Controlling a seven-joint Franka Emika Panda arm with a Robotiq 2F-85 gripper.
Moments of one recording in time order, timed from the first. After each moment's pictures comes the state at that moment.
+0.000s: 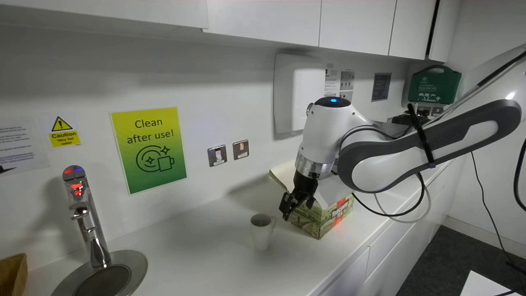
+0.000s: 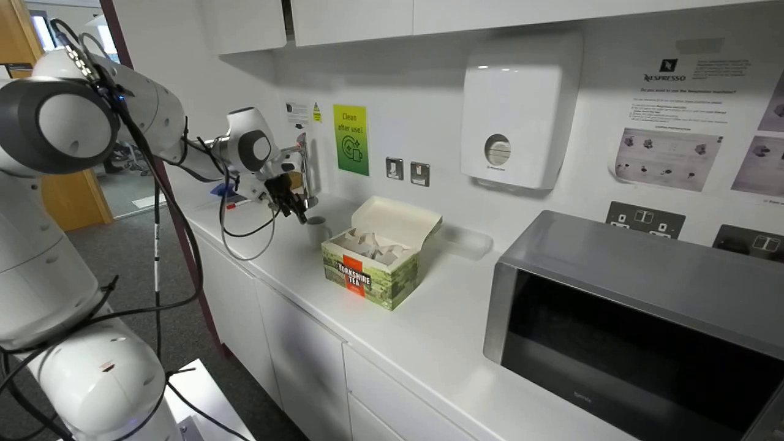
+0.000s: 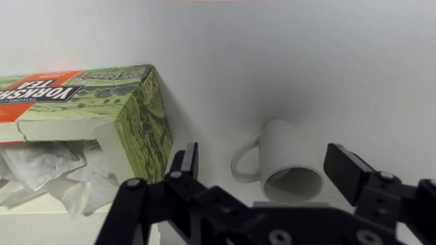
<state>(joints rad) 0.17 -0.12 0.34 -2.20 -0.18 2.34 0.62</state>
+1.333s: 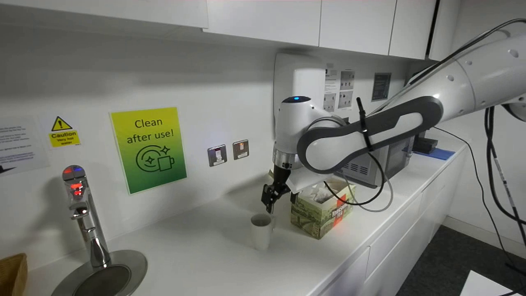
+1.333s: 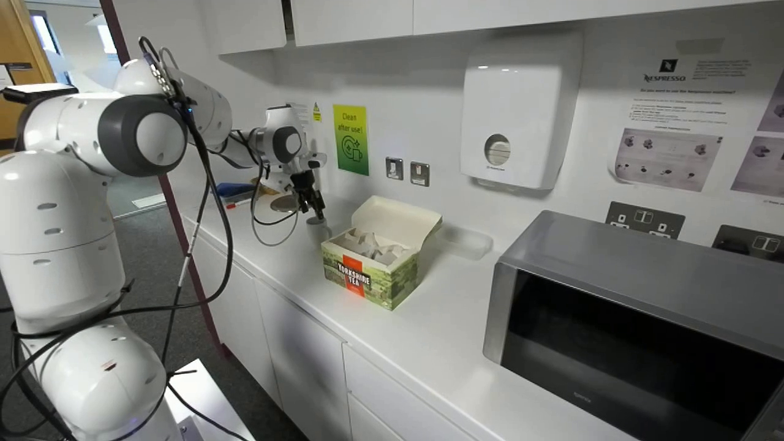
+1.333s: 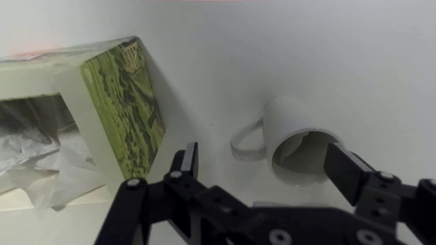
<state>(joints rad) 0.19 0.14 0.28 -1.90 -0.16 2.18 0.60</state>
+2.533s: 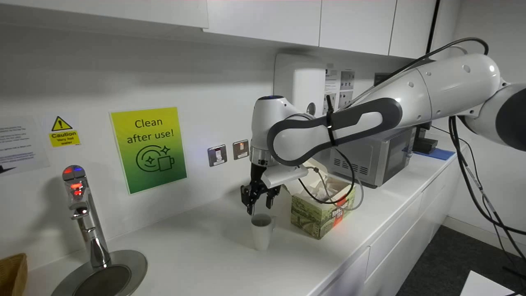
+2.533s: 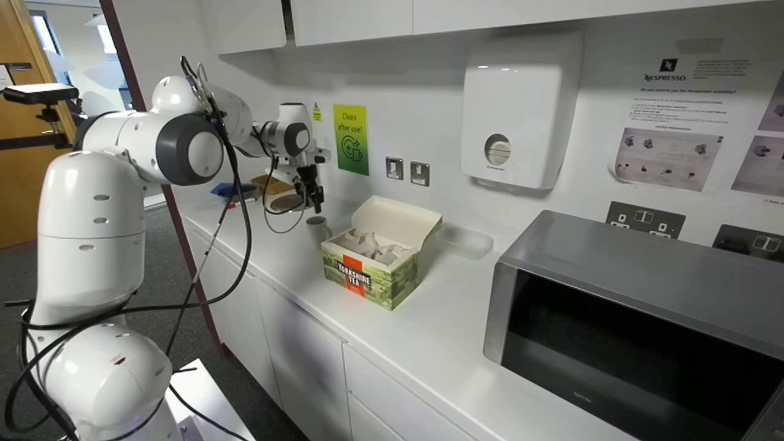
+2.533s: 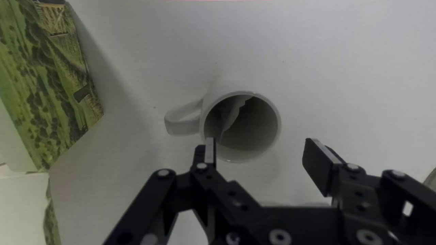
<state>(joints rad) 0.29 0.34 0.22 -1.61 -0.09 2.07 0.54</state>
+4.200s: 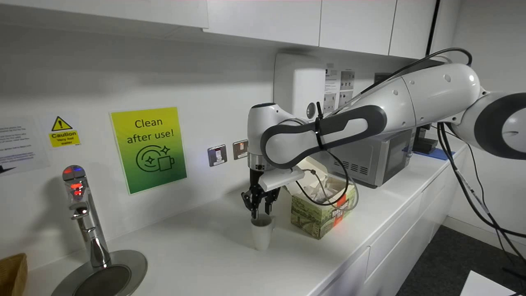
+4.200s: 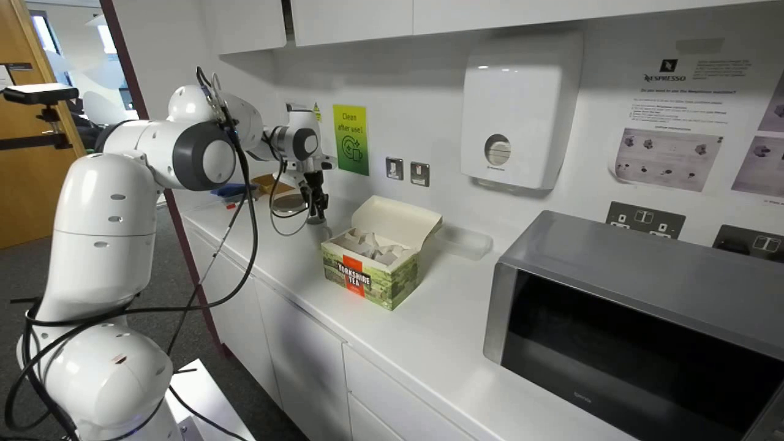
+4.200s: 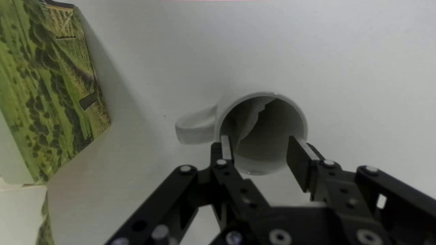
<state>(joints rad) 0.30 0.41 0.19 -1.53 -0.09 2.00 0.54</state>
